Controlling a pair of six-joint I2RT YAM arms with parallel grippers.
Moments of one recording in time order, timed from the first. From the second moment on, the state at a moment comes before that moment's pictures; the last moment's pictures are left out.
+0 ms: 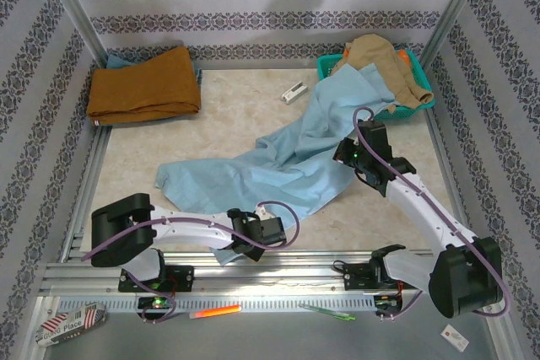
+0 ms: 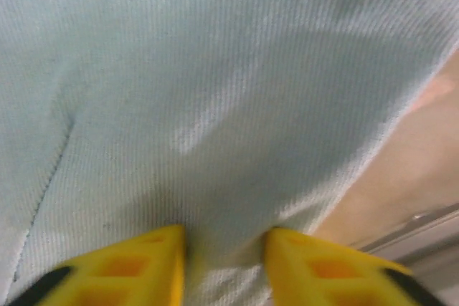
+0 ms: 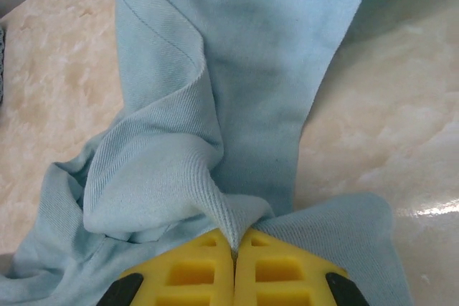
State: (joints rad) left arm -1.26 1.58 0.82 -0.66 -0.20 -0.76; right arm 0.24 1.12 0.76 -0.38 -0.05 0.63
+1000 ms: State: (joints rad) left arm -0.54 0.89 1.24 -1.00 -0.47 -0.62; right arm 0.37 1.29 1.41 -0.56 -0.16 0.55
